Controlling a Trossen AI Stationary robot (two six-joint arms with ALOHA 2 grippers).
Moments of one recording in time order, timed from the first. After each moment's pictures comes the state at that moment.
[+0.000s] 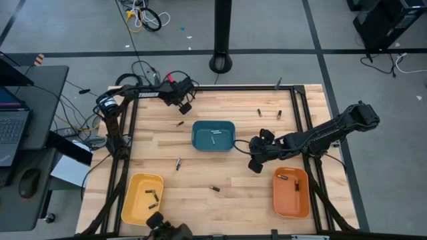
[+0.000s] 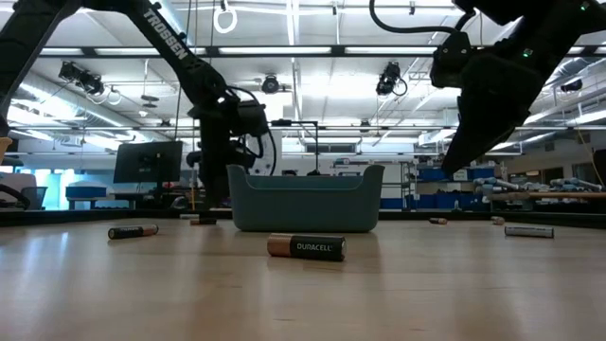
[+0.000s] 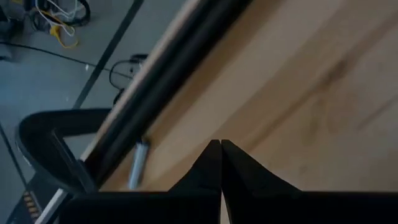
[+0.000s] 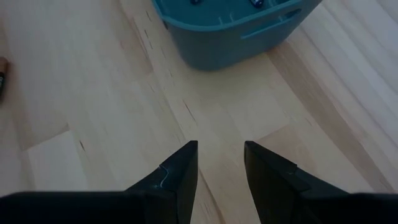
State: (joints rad) left arm 0.68 1.85 1.15 -0.51 -0.48 0.01; right arm 0.26 1.32 0.70 -0.43 0.38 0.65
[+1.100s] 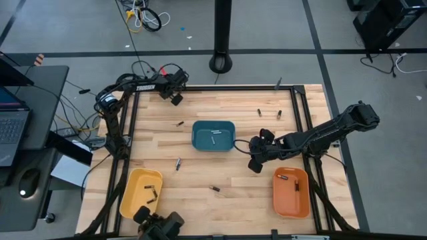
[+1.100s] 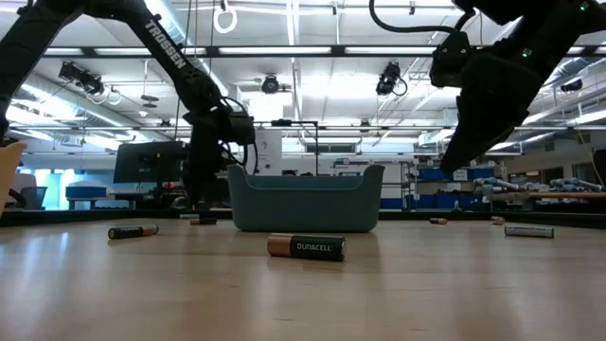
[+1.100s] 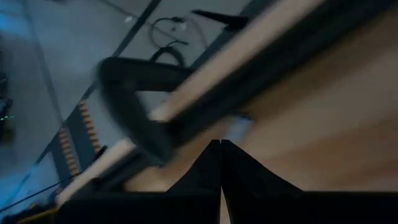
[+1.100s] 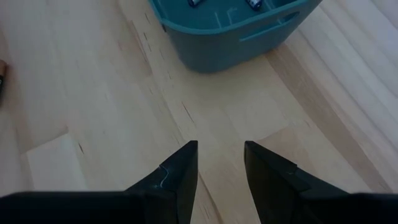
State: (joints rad) left arm 0.80 1.88 1.19 -0.61 -0.61 -0.06; right arm 0.26 1.32 0.70 -0.43 0.39 0.65
